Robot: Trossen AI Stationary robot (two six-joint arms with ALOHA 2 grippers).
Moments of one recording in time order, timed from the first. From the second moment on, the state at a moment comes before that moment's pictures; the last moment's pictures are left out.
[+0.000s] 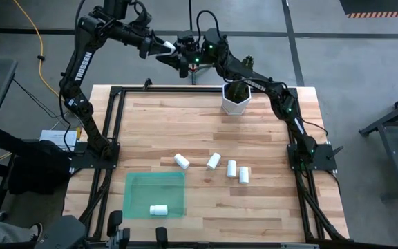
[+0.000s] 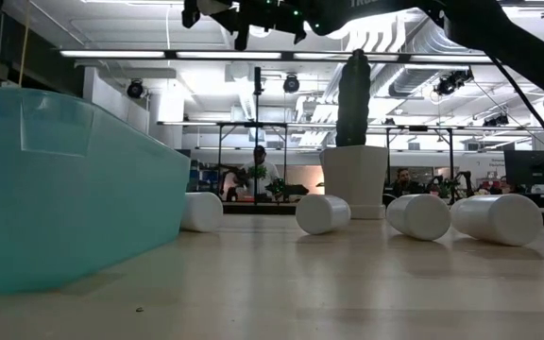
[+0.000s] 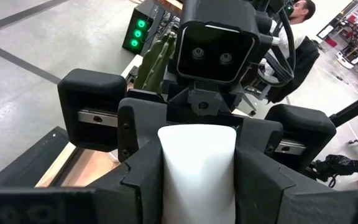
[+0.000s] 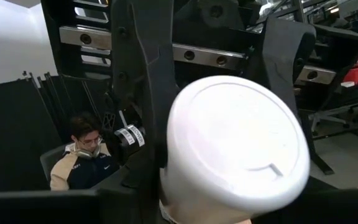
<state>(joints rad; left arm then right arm) 0.97 1.74 2.35 -1.23 0.83 0.04 -0.49 2.27 2.36 0.18 -0.63 0.44</state>
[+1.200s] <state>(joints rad) 1.20 1.69 2.36 -0.99 0.46 -0.08 -0.20 2.27 2.36 -0.51 -0.53 0.12</state>
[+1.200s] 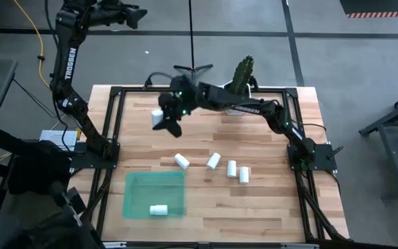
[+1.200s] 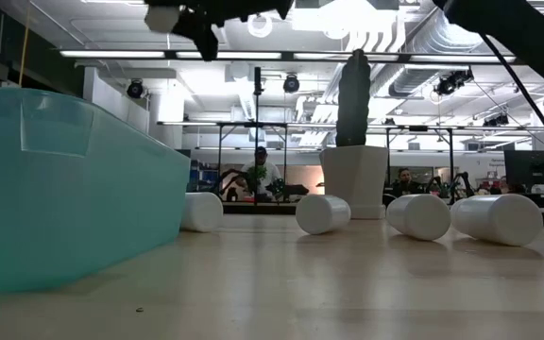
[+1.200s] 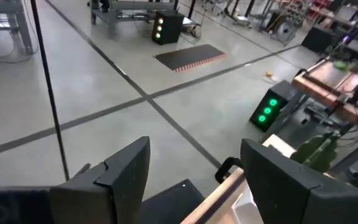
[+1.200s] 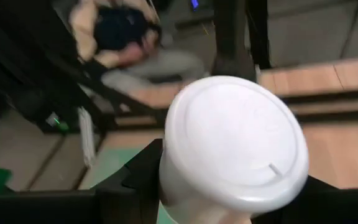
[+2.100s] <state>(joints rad) 1.20 1.69 2.16 -1.08 0.59 -0.18 0.08 2.39 2.35 -0.83 -0.30 0.33</state>
